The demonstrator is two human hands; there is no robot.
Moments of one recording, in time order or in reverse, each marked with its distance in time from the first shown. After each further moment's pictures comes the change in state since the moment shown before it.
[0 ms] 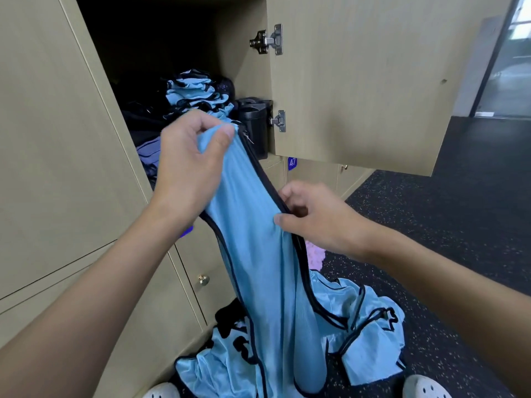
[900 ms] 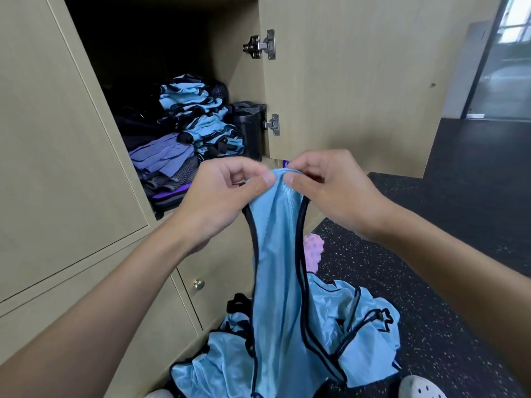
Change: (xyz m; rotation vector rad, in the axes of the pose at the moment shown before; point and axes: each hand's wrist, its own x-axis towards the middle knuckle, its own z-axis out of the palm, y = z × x) left_hand -0.024 0.000 0.019 -0.320 -0.447 -0.237; right_hand 0.003 -0.015 -0.030 0.039 0.244 -0.114
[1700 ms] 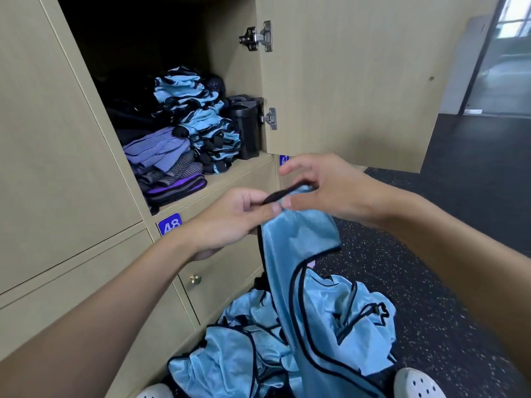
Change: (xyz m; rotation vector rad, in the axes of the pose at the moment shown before) left_hand -0.004 -0.031 0.010 -0.022 -0.354 -0.287; right_hand 0.006 0.012 -0.014 -0.112 -0.280 0.106
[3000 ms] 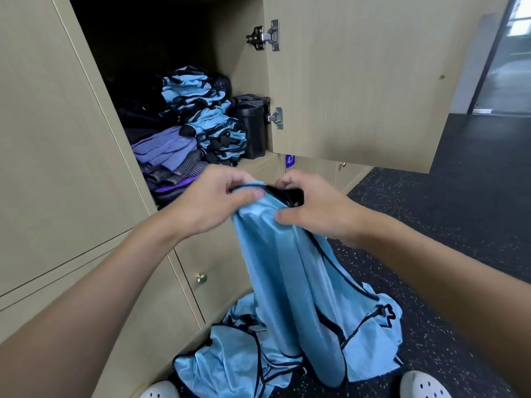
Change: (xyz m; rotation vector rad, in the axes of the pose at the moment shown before) left_hand 0.001 0.007 -0.039 0.385 0.221 0.160; right_hand 0.010 0.009 0.040 0.066 0.078 0.058
